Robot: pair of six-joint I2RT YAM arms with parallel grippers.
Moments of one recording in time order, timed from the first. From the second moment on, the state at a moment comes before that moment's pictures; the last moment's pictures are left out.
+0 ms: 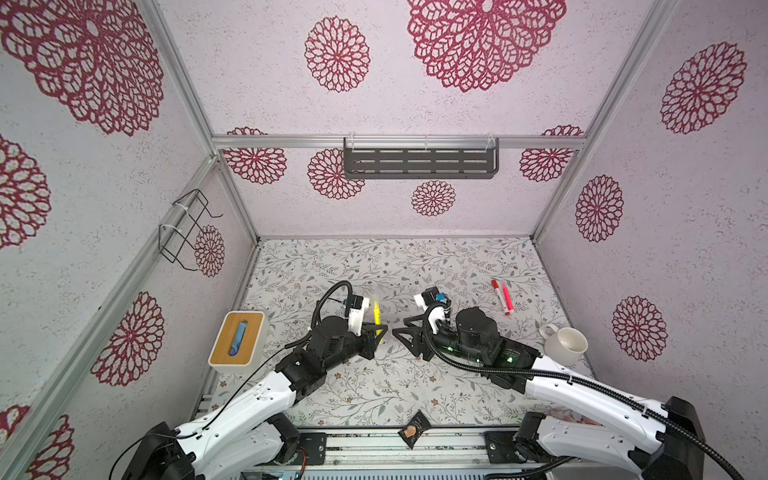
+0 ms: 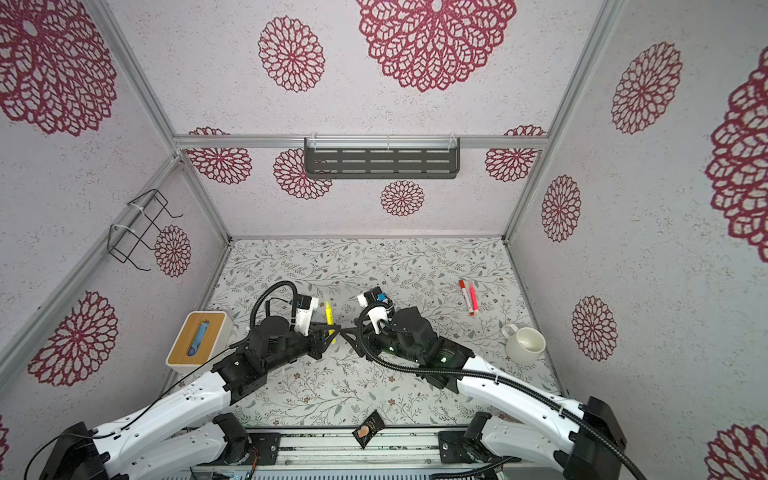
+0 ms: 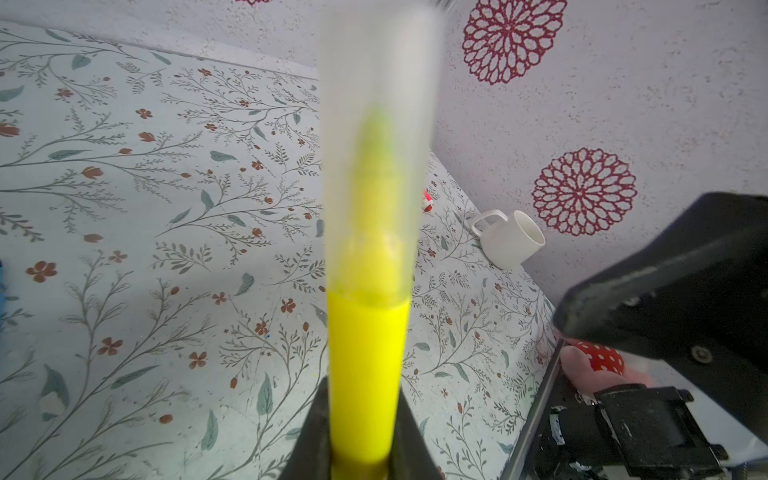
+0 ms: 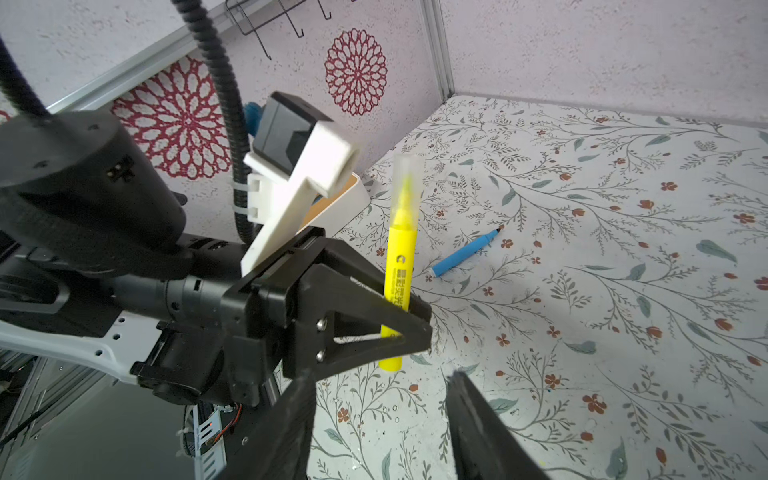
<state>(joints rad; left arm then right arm) -0.76 0.98 0.55 0.06 0.08 -0.49 0.96 1.06 0.80 -0.03 -0.14 0.38</state>
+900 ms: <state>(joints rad) -0.88 1.03 0.56 0.17 0.04 -0.45 0.92 1.11 0.80 -0.01 -0.17 0.39</state>
